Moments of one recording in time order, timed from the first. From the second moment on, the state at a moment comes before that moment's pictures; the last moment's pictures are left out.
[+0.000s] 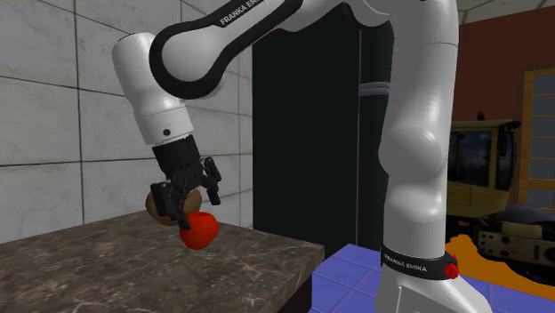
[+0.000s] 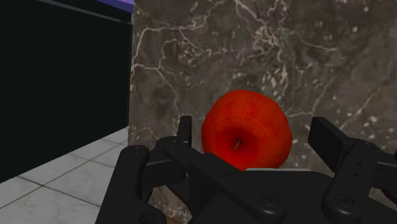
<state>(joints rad) 0.10 -0.05 0.69 -2.27 -0.14 1.93 0.60</state>
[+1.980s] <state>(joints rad) 0.10 -0.08 0.69 -2.29 -0.13 1.93 0.58</state>
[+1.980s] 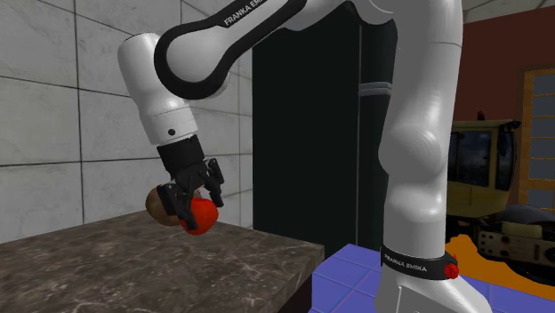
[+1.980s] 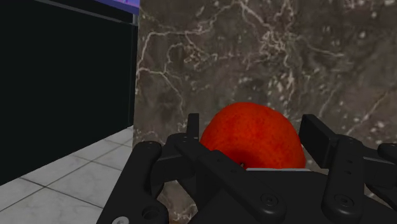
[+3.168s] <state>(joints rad) 0.10 -0.20 0.66 -2.15 -0.06 1.70 0.49</state>
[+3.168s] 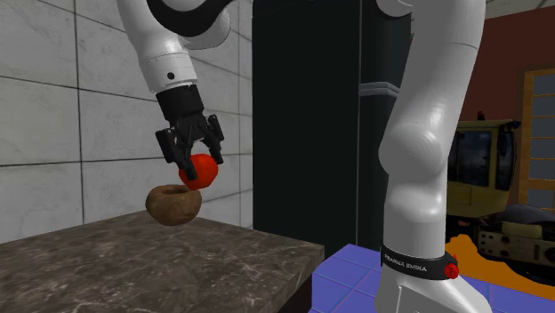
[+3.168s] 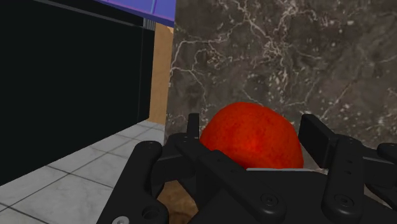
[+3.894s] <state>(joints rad) 0.08 -0.18 0.64 -2.02 -0.09 1.59 0.45</state>
